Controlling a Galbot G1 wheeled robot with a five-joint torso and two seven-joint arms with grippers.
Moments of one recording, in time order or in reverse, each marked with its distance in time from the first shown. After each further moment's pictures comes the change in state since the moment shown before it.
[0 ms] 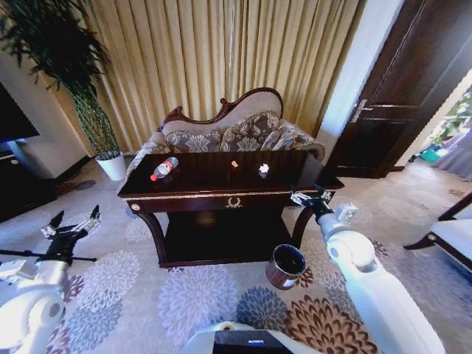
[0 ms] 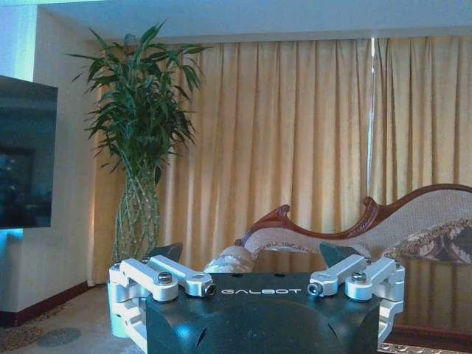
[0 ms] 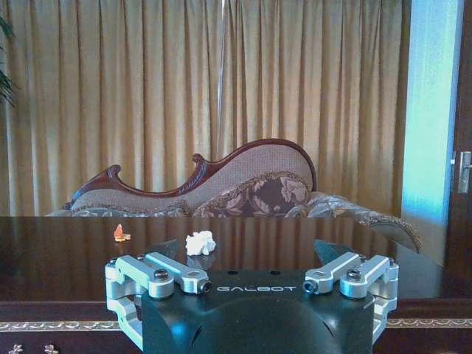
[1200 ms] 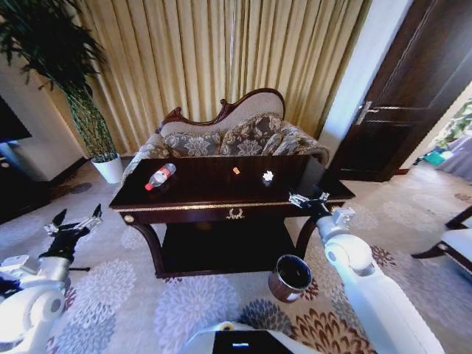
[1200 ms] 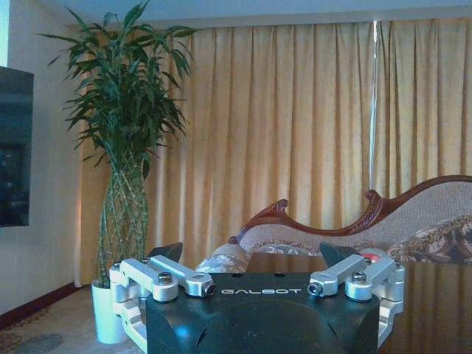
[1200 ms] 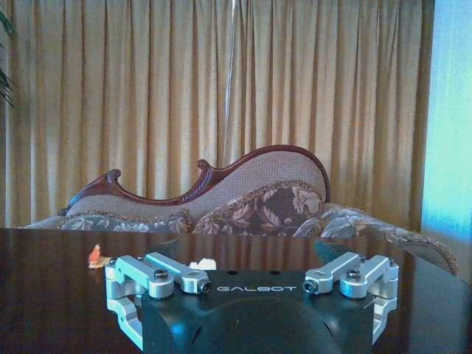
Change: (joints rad) left arm -0.002 0.007 0.014 0.024 0.010 -0.019 0.013; right arm -0.023 0.007 -0.013 0.004 -0.038 0.056 -0.020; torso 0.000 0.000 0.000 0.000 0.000
